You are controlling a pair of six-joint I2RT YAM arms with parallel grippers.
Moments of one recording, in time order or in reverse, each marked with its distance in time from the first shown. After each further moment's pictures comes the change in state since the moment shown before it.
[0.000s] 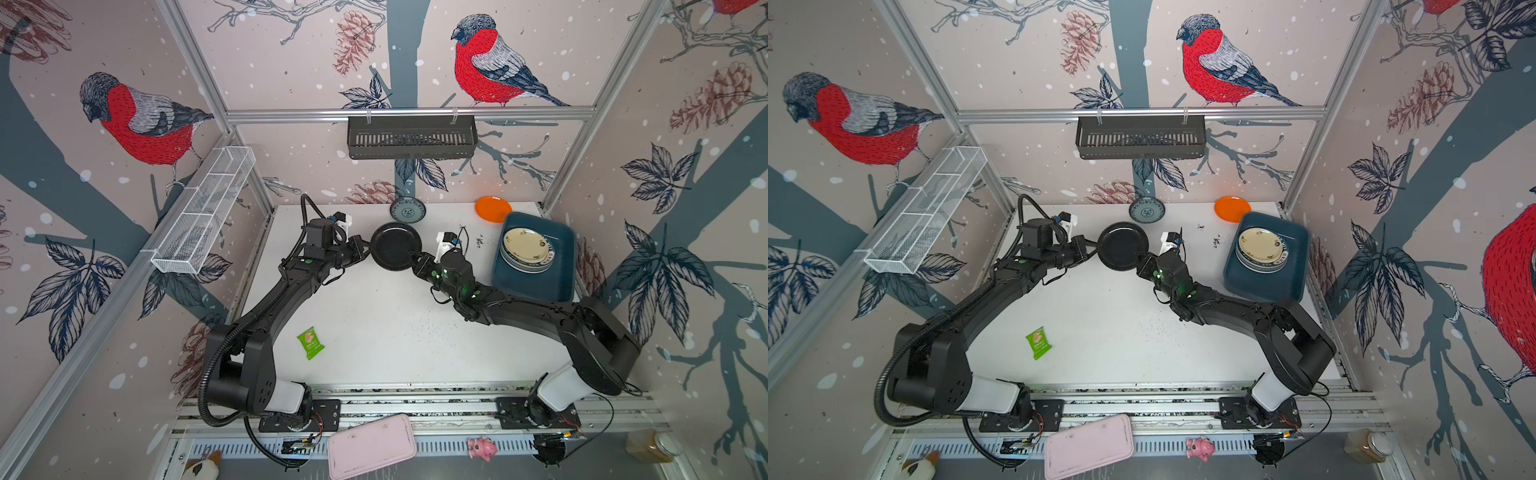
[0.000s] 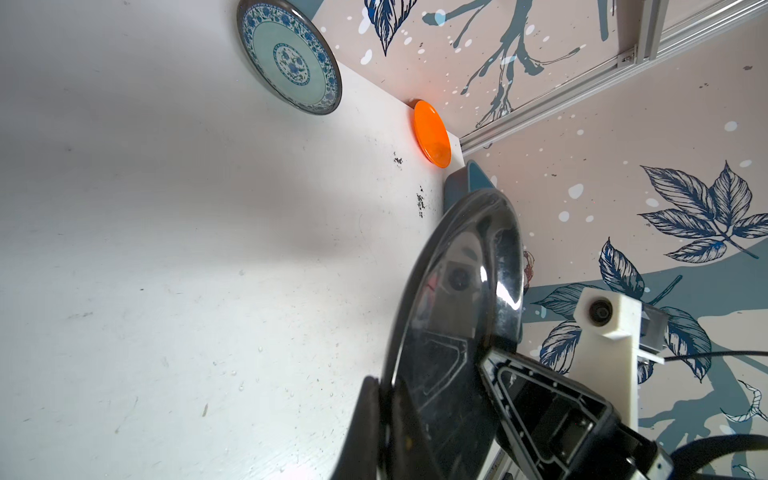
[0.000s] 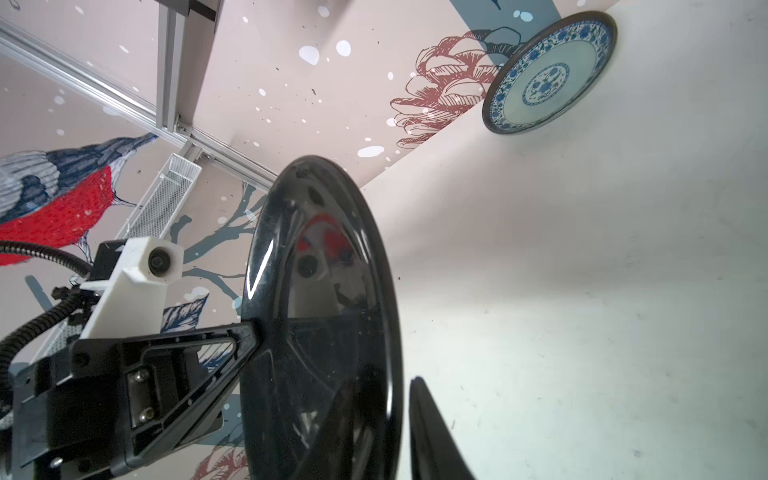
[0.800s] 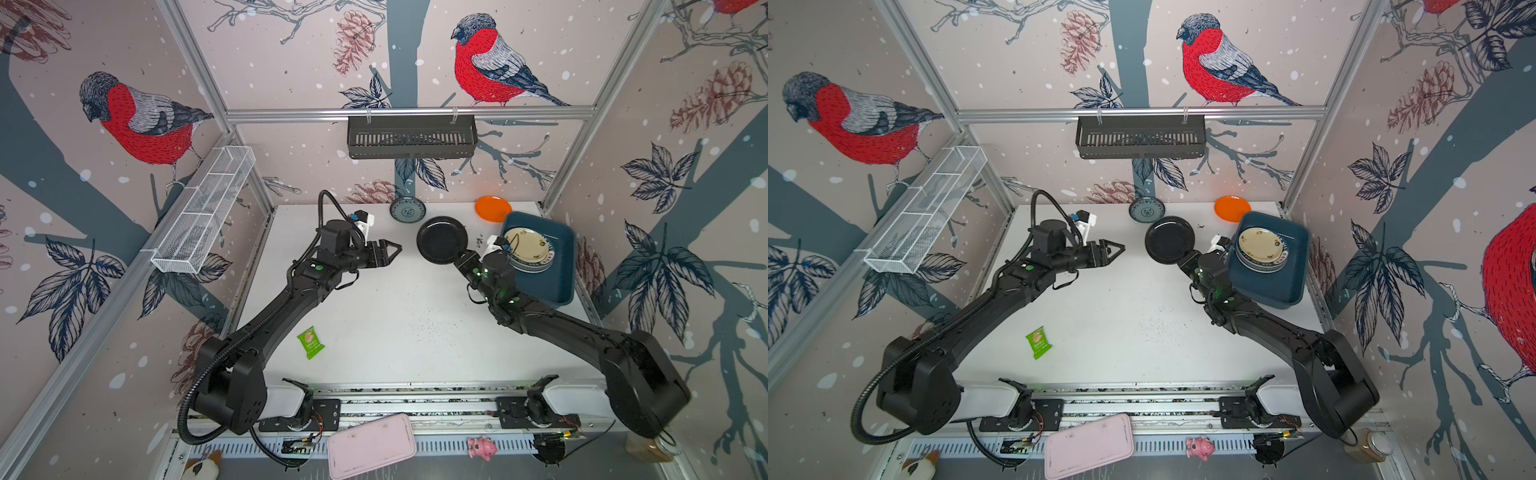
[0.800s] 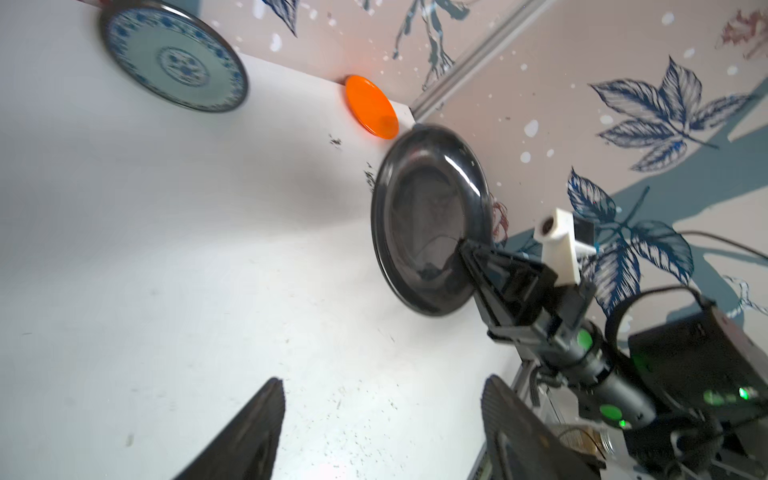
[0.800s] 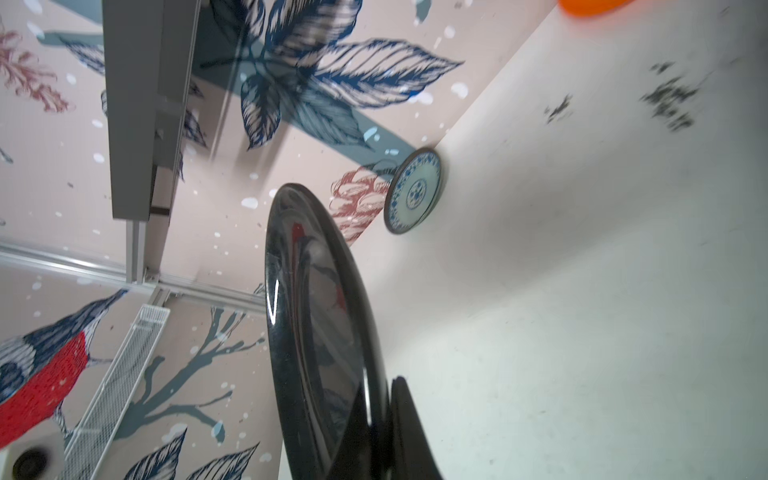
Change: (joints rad) left arm -0.240 -0.080 0.016 -0.012 -0.052 0.105; right arm -0.282 -0.326 -0.214 -0.126 0.060 0.101
